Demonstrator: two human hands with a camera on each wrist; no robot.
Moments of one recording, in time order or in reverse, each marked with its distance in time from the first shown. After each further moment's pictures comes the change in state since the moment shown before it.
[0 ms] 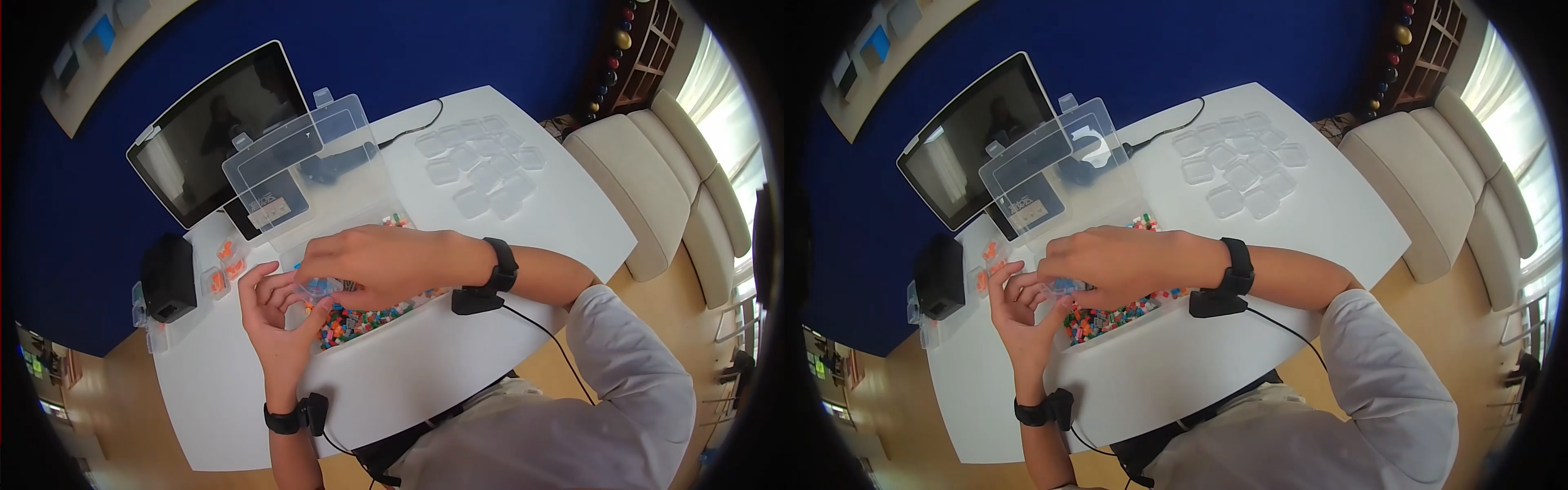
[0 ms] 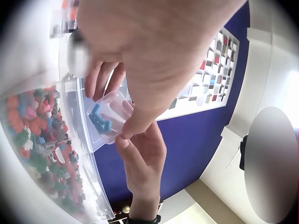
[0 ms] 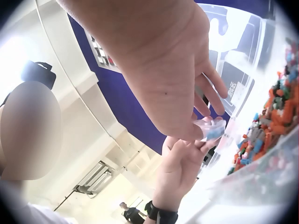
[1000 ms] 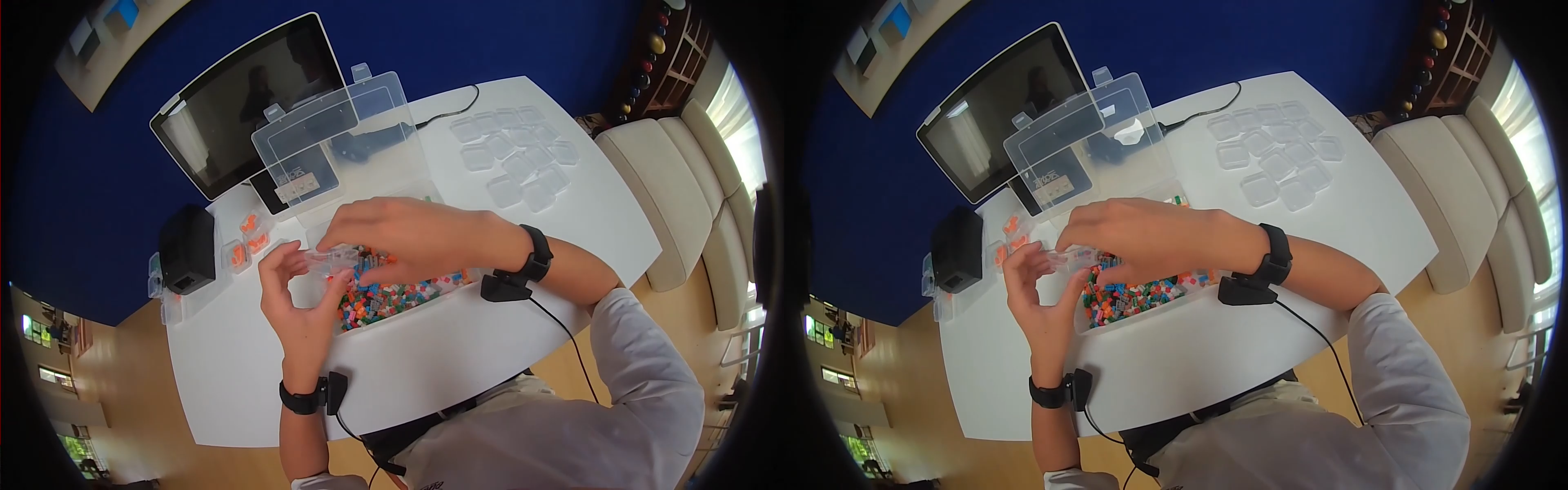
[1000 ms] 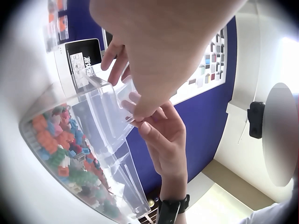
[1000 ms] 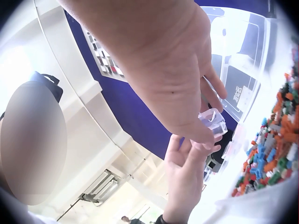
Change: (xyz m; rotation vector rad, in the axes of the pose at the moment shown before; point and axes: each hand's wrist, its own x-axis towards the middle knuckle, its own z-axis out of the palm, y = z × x) left_hand -0.005 0.000 0.006 0.424 0.170 0.193; right_hand 0.008 0.010 0.000 0.041 0.103 -0.066
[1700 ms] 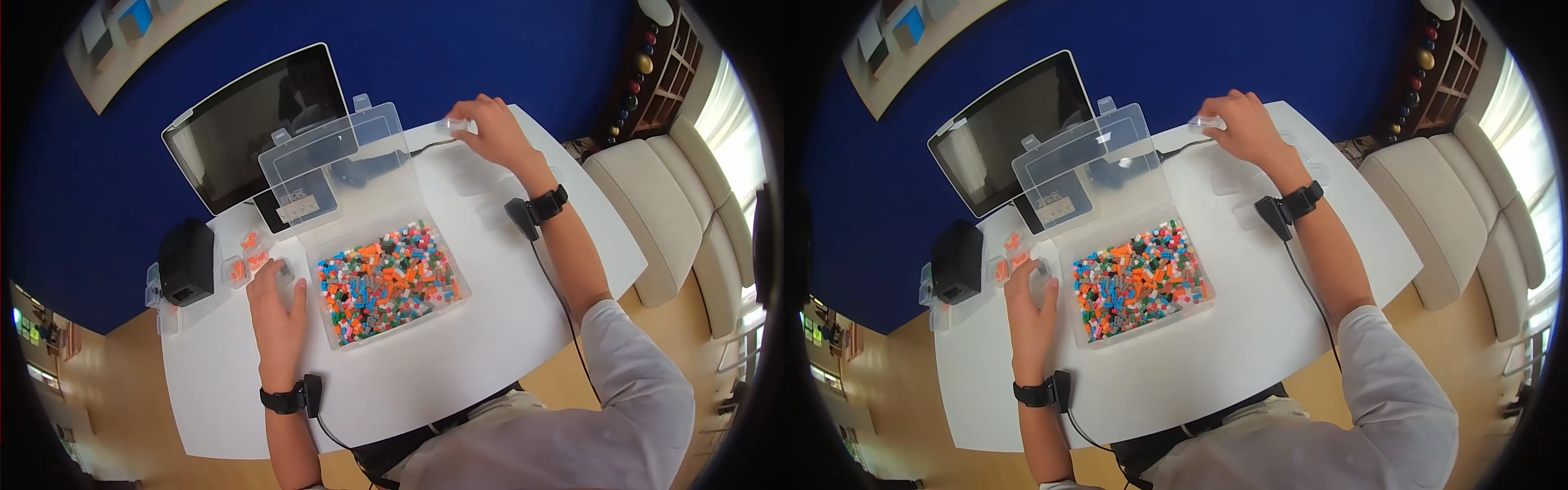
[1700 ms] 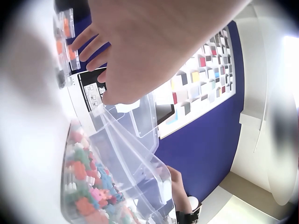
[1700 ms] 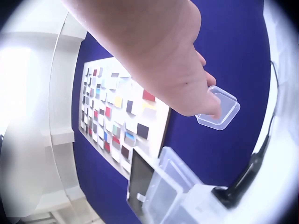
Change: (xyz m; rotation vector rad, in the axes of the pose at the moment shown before) left_hand 0.006 -0.046 -0.029 0.441 -0.105 -0.097; right_hand -0.069 0.123 -0.152 -0.851 0.270 0.435
